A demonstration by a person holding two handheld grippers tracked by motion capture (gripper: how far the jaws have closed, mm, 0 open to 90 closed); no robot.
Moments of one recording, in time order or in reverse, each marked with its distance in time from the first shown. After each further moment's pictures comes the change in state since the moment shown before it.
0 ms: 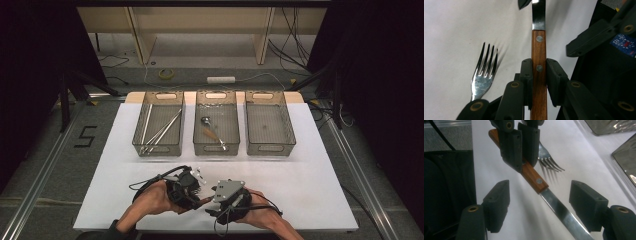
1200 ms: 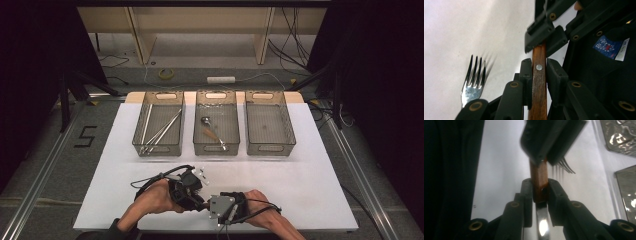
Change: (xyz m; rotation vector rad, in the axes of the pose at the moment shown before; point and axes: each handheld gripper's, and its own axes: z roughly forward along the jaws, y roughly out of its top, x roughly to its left) left arm -0.006 0.007 -0.007 -0.043 -0.065 0.026; right arm 0.015 0.002 0.004 0.094 -0.019 -0.327
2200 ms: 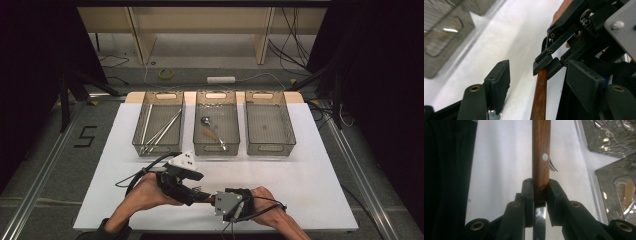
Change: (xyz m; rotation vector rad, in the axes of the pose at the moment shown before) left arm -0.006 -0.002 -0.054 -0.346 0.082 0.031; right arm -0.008 -0.001 -0.022 -0.016 -0.068 0.026
